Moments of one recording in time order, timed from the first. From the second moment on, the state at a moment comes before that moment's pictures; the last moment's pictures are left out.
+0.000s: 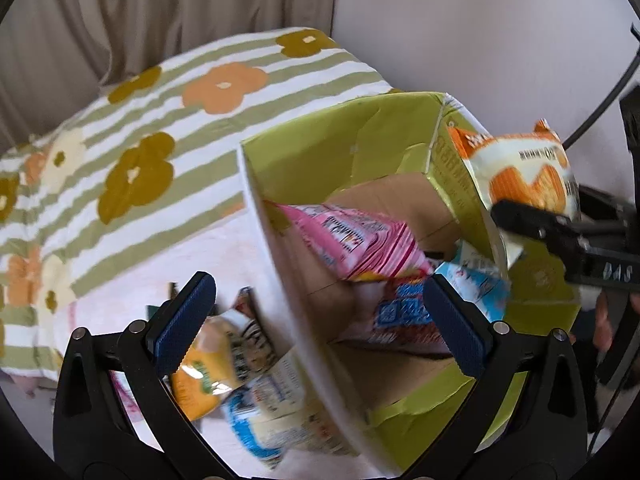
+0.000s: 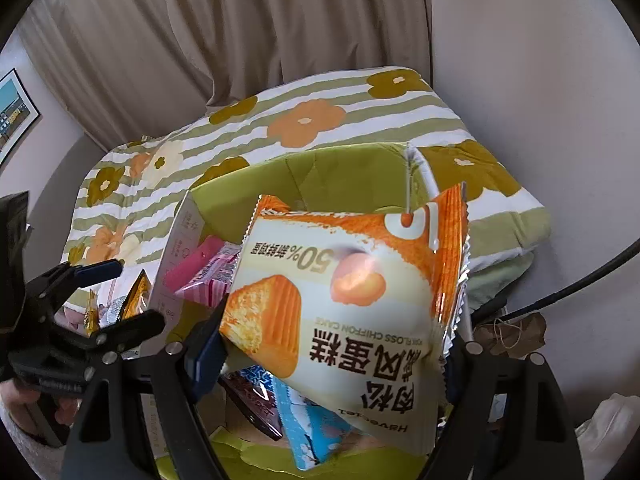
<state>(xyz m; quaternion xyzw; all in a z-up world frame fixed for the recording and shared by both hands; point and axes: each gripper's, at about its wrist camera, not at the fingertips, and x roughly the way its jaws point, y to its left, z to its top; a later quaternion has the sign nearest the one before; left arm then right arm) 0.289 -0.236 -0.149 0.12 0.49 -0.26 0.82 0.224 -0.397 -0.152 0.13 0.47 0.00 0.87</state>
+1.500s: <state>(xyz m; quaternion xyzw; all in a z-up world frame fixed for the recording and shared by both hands) 0.167 -0.059 -0.081 -0.02 0.44 -0.07 0.90 0.198 -0.270 -0.086 -0.01 0.39 0.22 0.89</state>
